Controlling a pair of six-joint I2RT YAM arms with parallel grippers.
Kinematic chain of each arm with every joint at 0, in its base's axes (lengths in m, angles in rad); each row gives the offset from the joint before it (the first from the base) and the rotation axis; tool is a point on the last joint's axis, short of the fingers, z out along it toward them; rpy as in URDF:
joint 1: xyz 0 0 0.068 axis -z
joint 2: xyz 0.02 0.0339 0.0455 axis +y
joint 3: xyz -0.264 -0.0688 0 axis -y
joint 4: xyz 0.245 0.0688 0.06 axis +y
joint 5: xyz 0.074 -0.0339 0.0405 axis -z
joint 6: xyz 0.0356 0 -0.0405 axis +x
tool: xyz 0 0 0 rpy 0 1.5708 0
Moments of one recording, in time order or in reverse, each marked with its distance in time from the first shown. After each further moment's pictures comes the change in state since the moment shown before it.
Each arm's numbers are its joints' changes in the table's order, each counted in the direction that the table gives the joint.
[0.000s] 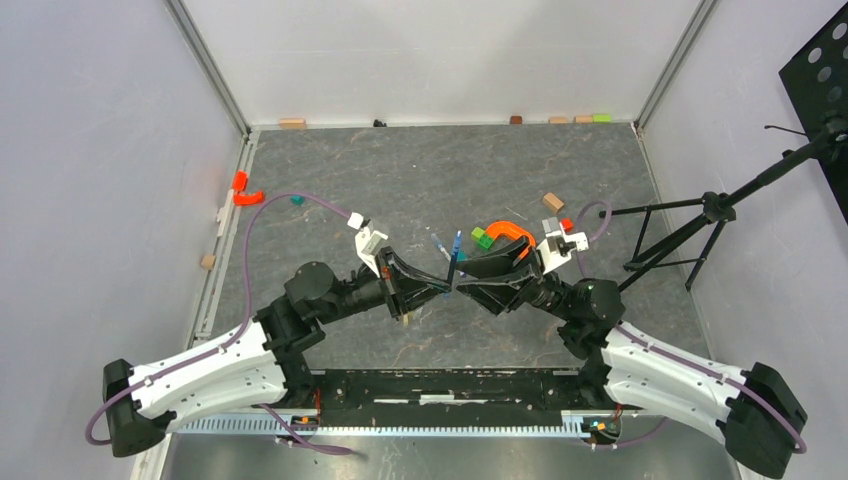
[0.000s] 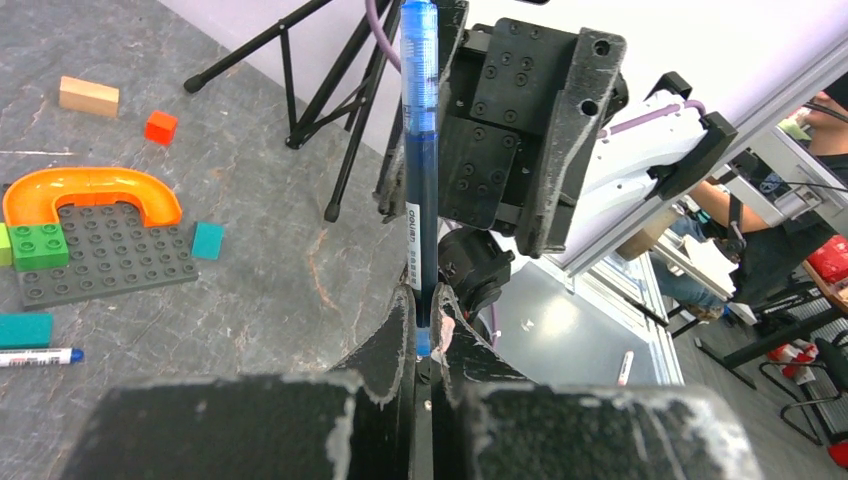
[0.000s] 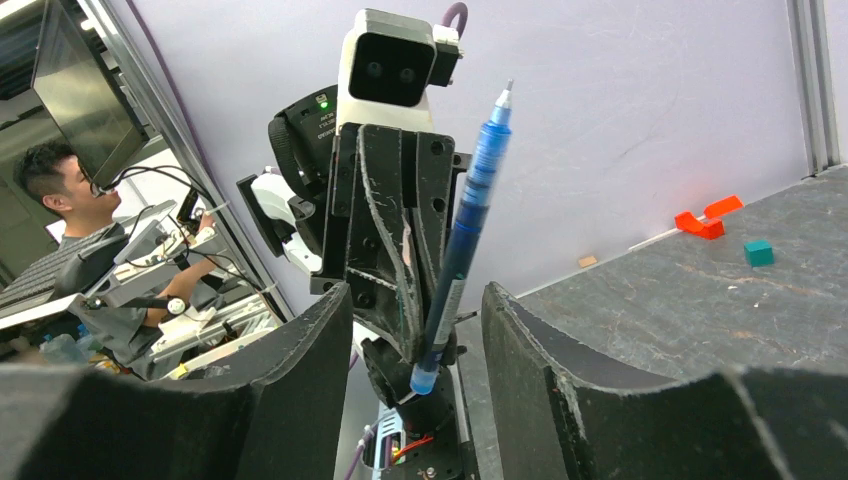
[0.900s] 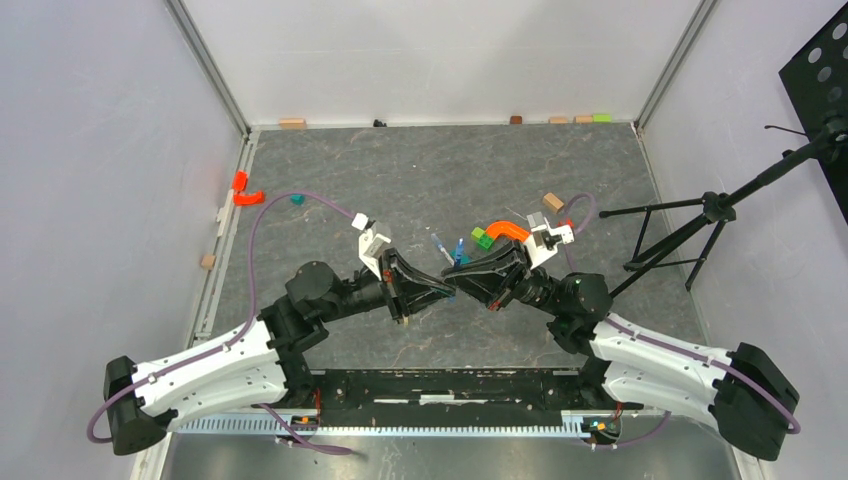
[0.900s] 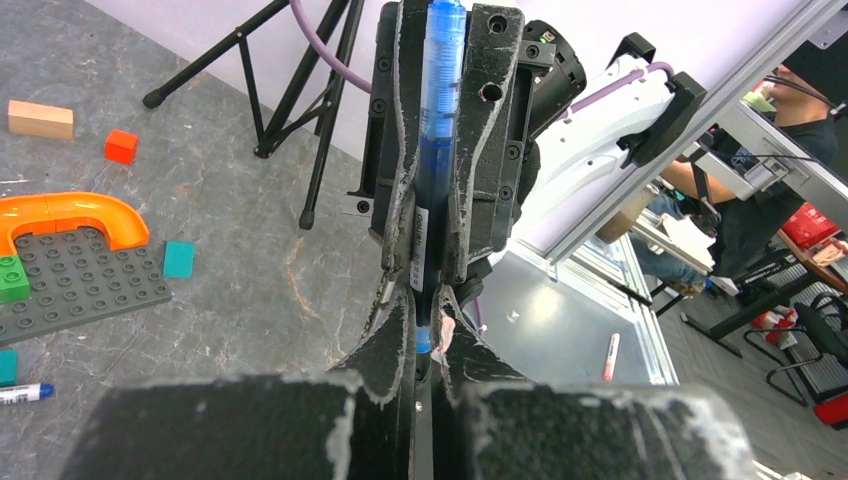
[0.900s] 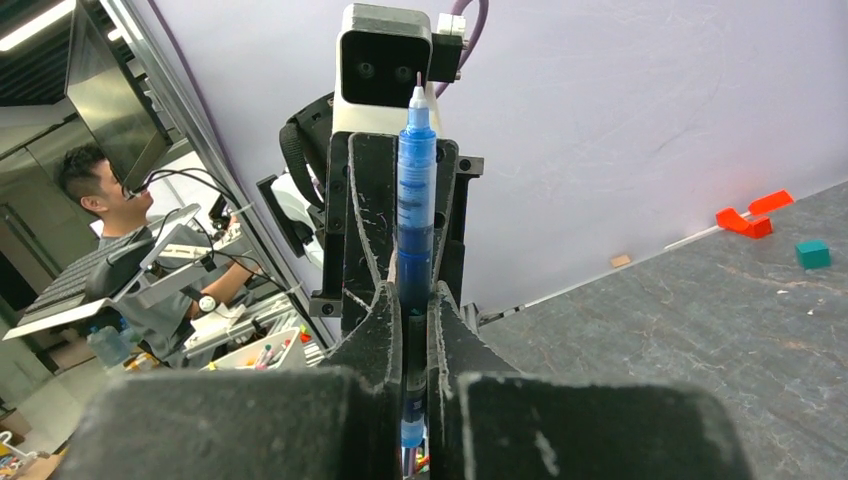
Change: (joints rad) left arm 0.000 0.023 -0.006 -0.073 0.068 0.010; right arm -0.045 0.122 0.050 -0.072 -0.014 0.033
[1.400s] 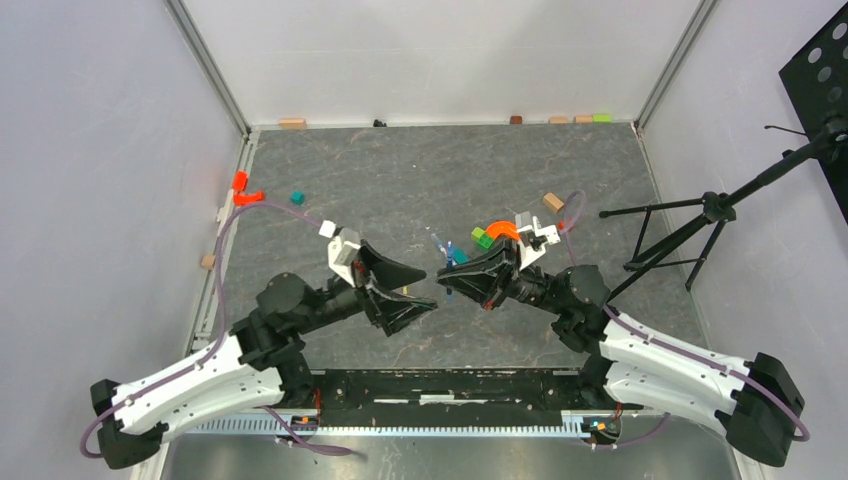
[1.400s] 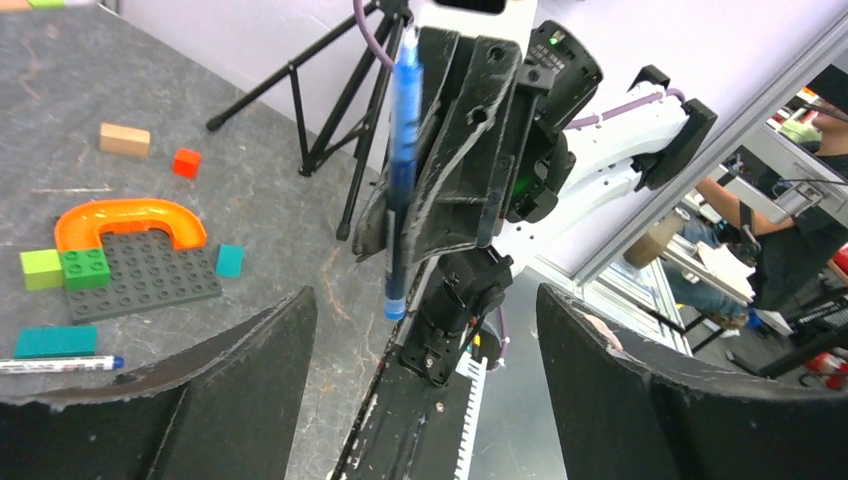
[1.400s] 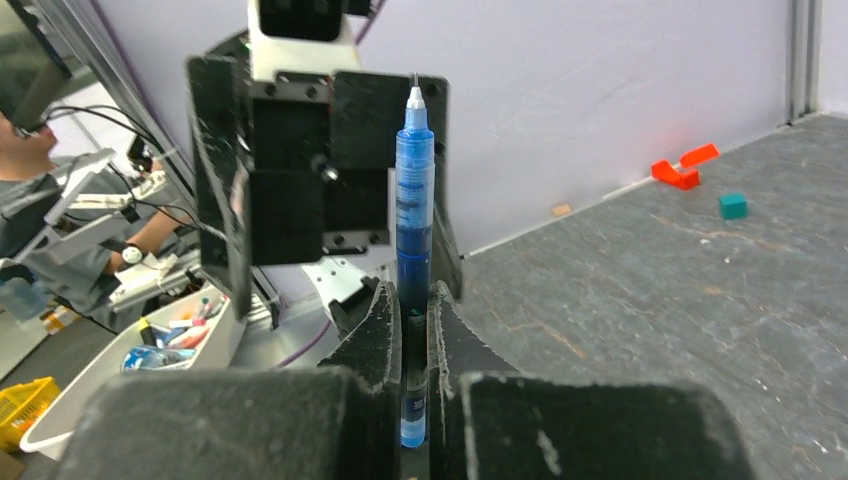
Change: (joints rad) left arm 0.000 -0.155 -0.013 0.138 -0.084 0.043; right arm -0.018 -0.062 0.075 0.291 0.025 -0.156
